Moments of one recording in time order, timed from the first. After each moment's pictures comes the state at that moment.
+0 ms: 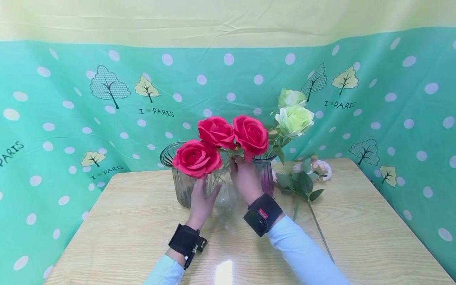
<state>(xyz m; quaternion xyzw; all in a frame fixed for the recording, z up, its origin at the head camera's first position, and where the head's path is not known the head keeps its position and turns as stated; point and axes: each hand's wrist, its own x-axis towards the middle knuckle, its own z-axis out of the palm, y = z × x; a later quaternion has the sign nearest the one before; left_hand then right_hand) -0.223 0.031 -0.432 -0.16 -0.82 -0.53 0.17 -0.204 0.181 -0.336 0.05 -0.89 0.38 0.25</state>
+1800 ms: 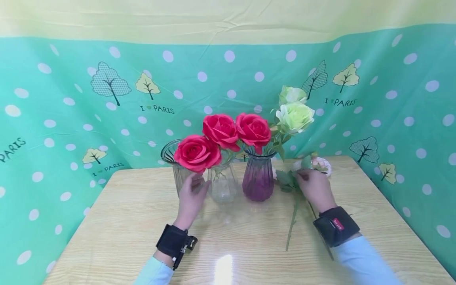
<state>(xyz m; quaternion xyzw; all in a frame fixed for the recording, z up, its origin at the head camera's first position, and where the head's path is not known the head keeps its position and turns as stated) -0.216 0.004 -0.422 -0.14 -0.80 -0.57 0.15 -0.144 0.335 -0.354 -0.04 -0.95 0.27 0.16</state>
